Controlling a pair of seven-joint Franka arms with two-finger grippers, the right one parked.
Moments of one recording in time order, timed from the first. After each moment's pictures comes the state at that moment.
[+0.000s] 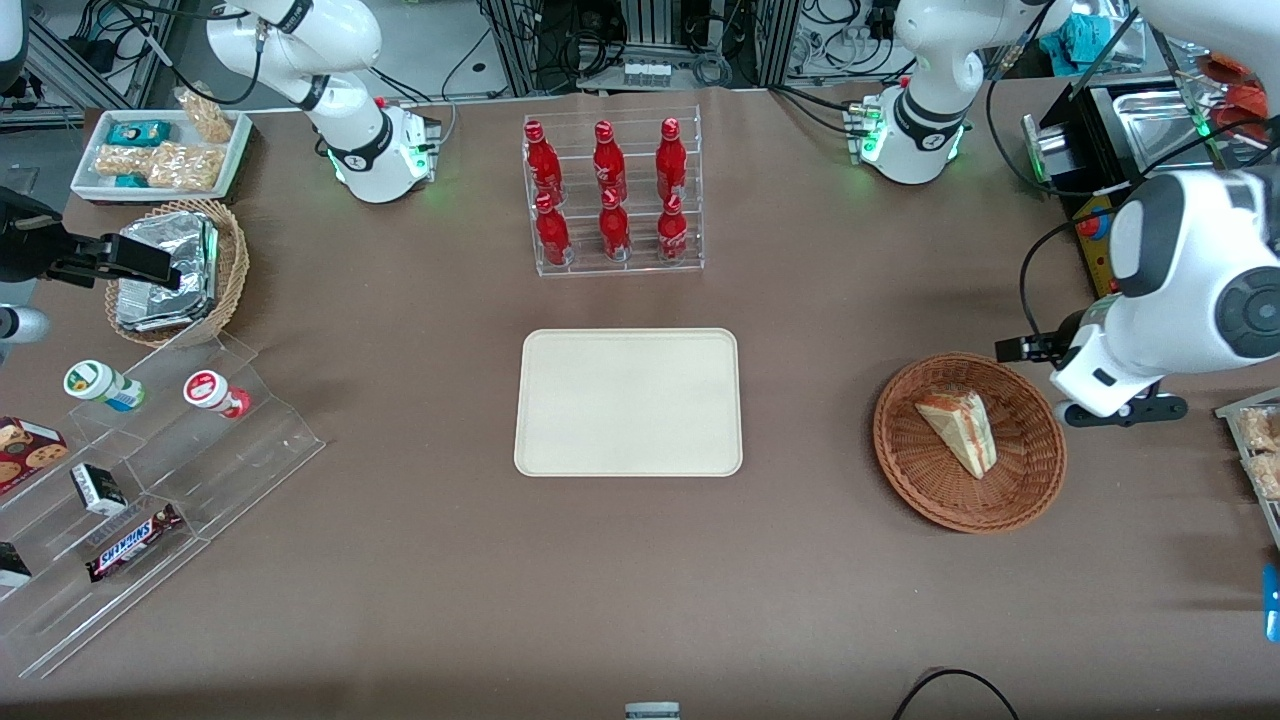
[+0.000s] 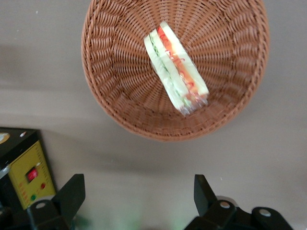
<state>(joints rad) 0.13 0.19 -0.16 -1.86 0.10 1.77 -0.14</state>
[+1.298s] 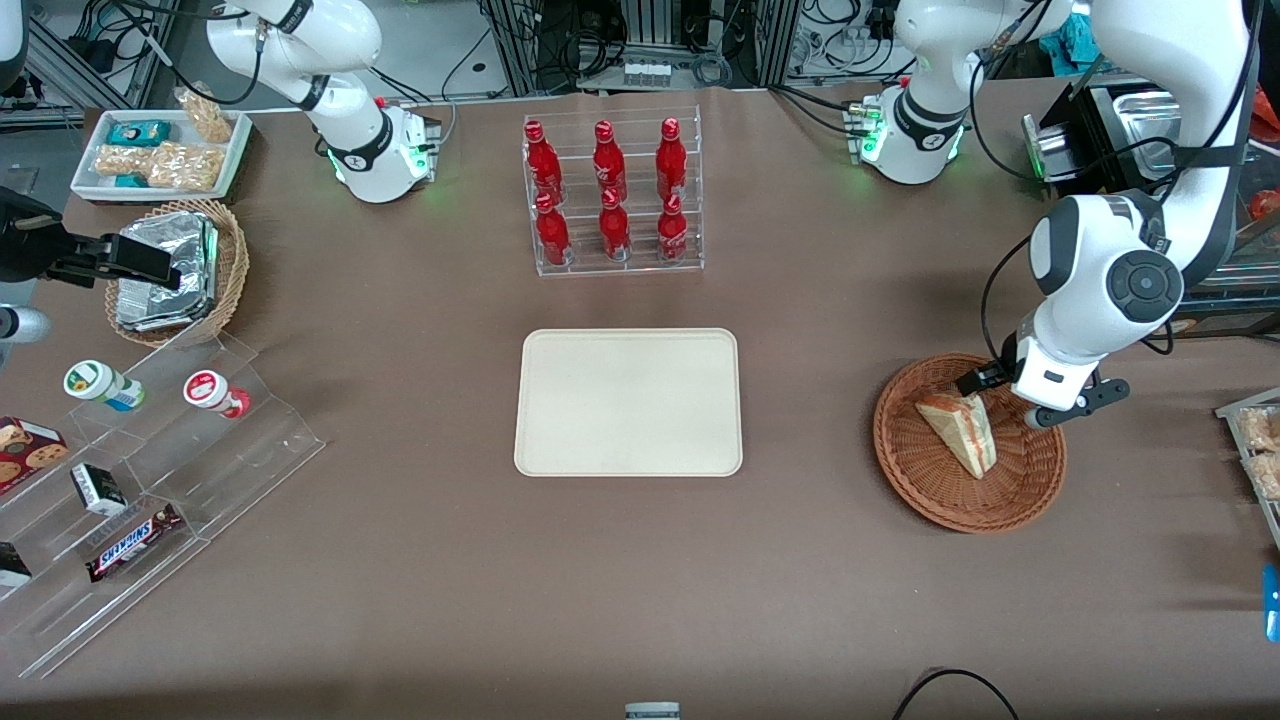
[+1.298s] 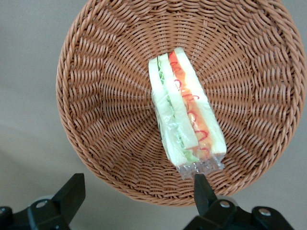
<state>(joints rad) 0.12 0.16 -0.16 -2.20 0.10 2.28 -0.46</state>
